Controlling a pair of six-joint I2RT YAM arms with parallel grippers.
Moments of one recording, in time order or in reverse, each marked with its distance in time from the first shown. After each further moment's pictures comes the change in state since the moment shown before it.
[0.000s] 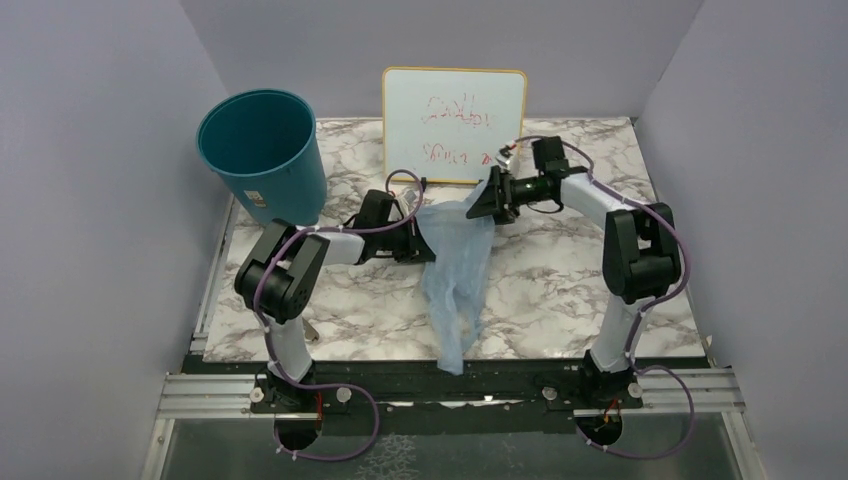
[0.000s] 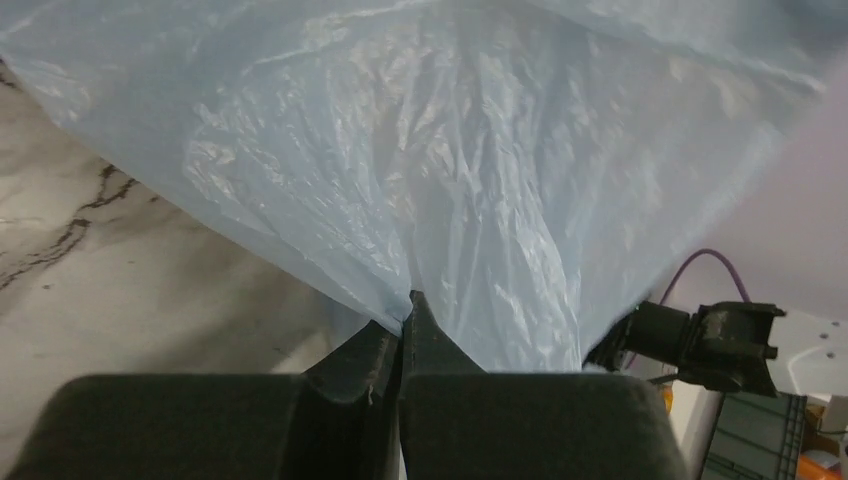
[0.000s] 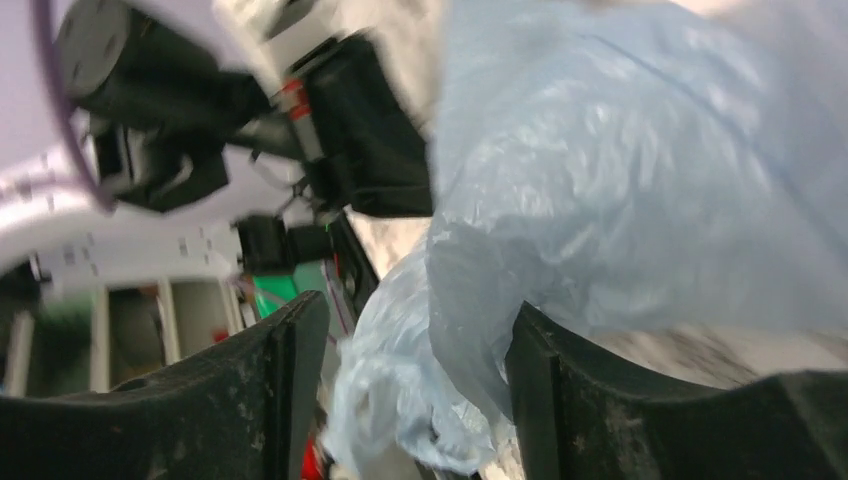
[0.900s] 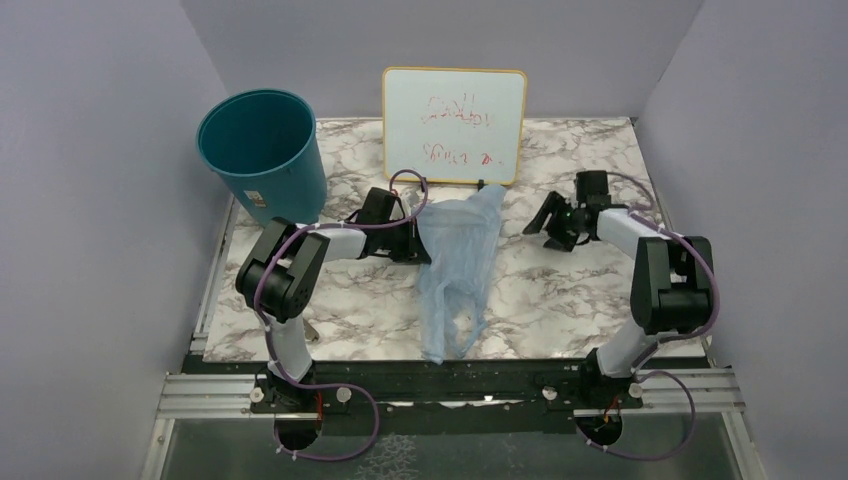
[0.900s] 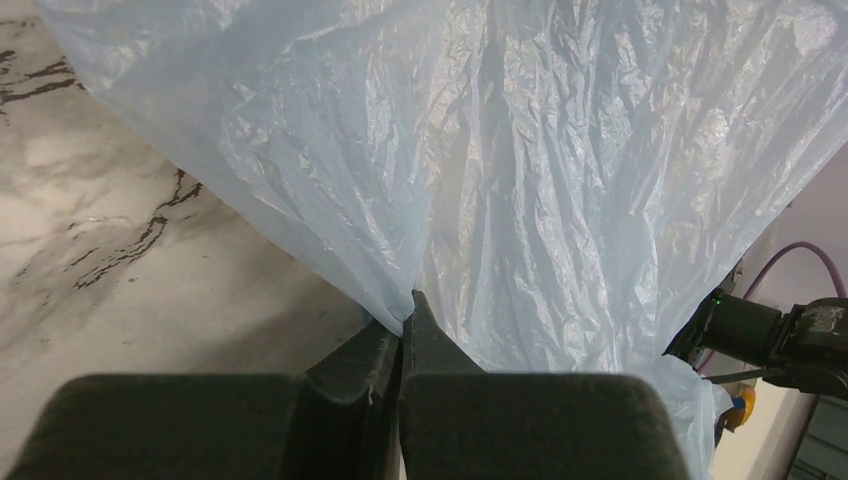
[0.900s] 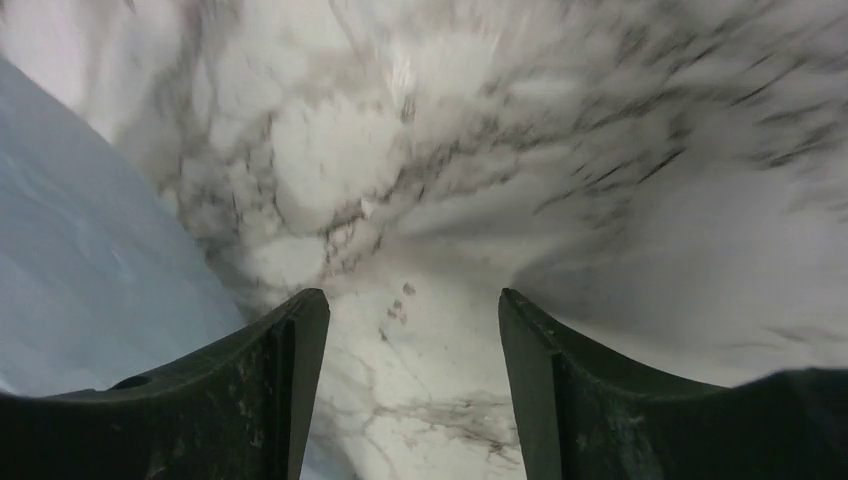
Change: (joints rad) left arm 0.000 0.036 0.071 -0.194 -0.090 0.176; right arm -0.134 -0.285 -0.307 0.037 0.776 0.117
